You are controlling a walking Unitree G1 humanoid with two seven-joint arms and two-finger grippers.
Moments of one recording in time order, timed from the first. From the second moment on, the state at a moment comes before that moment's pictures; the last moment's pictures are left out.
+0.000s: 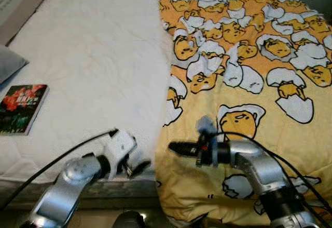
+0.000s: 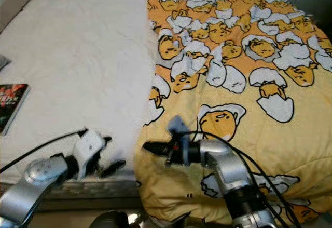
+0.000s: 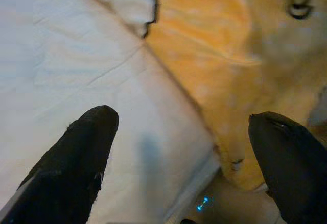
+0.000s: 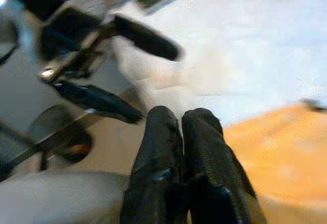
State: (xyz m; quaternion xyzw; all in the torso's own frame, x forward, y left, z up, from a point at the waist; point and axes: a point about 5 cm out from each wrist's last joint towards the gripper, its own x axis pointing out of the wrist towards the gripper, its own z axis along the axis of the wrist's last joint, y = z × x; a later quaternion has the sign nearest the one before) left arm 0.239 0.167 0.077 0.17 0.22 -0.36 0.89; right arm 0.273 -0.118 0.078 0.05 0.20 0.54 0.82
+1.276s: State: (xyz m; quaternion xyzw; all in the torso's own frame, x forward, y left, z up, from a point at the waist) left arm 0.289 0.116 0.008 -0.04 0.31 -0.33 0.89; right arm 0.255 -0.189 0.083 -0.02 0.24 0.48 0.84
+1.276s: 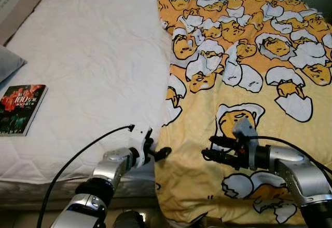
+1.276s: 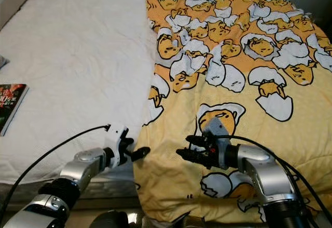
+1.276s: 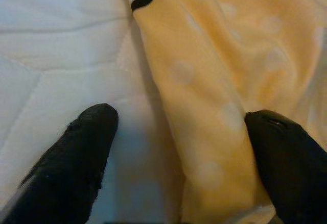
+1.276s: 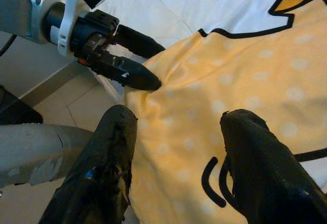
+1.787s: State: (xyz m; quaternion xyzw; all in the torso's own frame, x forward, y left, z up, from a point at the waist) left arm 0.287 0.107 0.005 -0.04 0.30 -0.36 0.88; right arm 0.251 -0.185 0.081 -0.04 0.24 0.51 0.83
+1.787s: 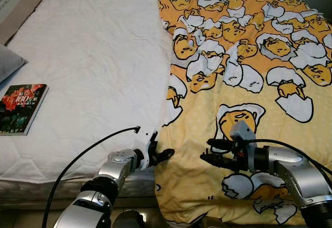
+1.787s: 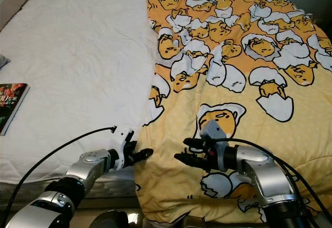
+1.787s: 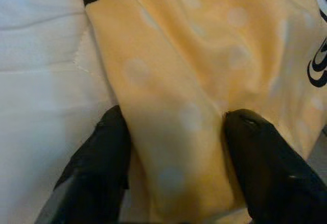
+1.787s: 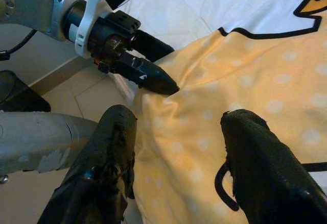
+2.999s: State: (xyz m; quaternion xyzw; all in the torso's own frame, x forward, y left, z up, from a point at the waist) left arm 0.275 0.122 0.002 -0.03 0.30 -0.40 0.86; right arm 0.257 -0.184 0.078 -0.06 0.22 0.49 0.84
